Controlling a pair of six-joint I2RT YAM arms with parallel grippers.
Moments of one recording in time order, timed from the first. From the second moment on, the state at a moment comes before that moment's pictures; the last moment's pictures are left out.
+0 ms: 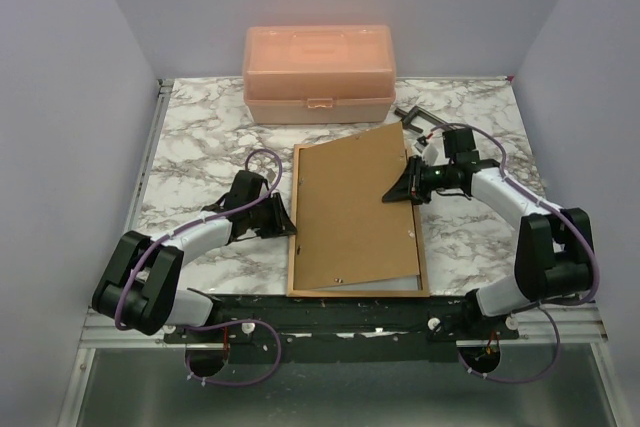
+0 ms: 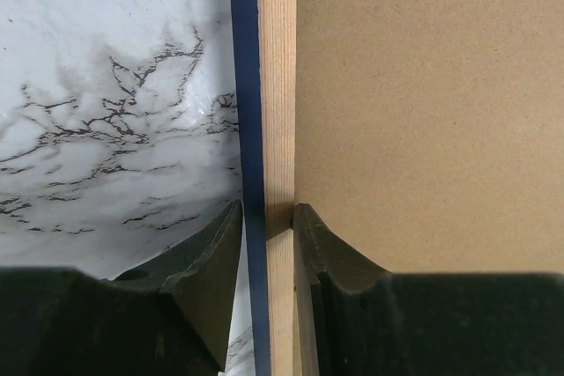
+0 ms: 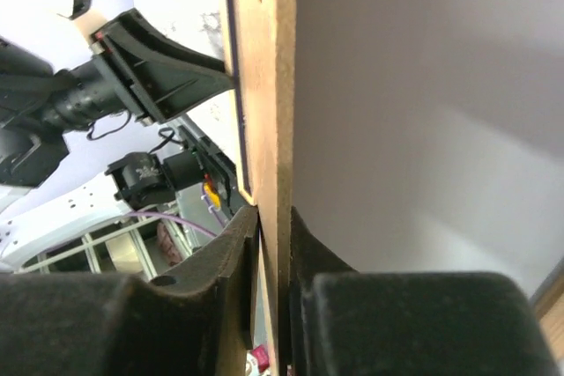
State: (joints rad) left arm -0.39 1.35 0.53 -0.09 0.35 -0.62; right arm 0.16 1.49 0.90 -0.40 -0.87 0.52
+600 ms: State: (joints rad) left arm -0.40 1.37 0.54 -0.09 0.36 -0.63; right arm 0.18 1.55 0.88 -0.43 -0.74 0.44
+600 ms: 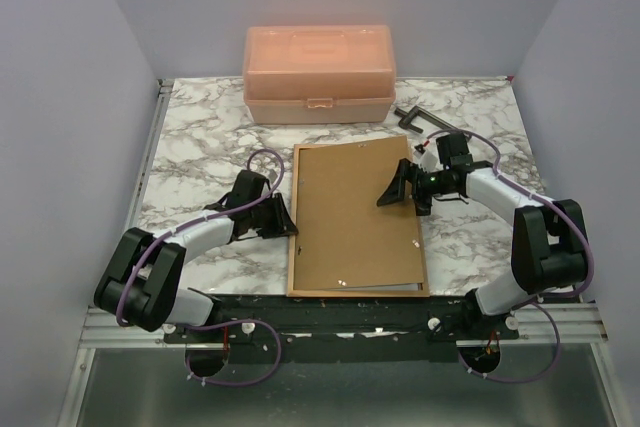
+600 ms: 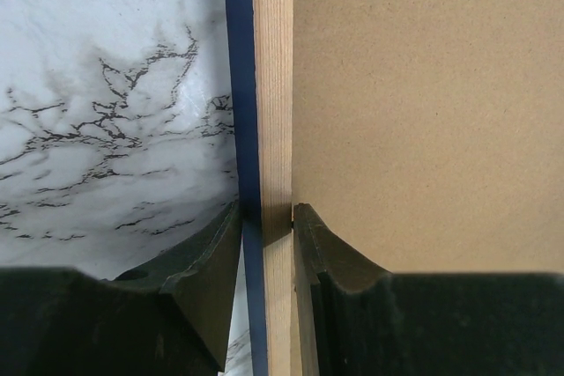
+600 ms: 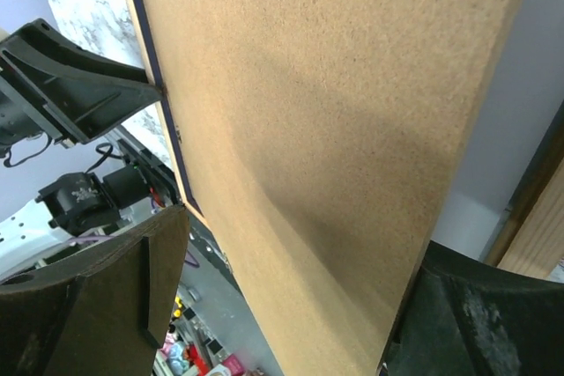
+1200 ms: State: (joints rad) left arm -0.40 1.38 0.54 -0.09 0.35 -0.63; right arm 0.22 1.55 0.88 -0.46 -0.54 0.43
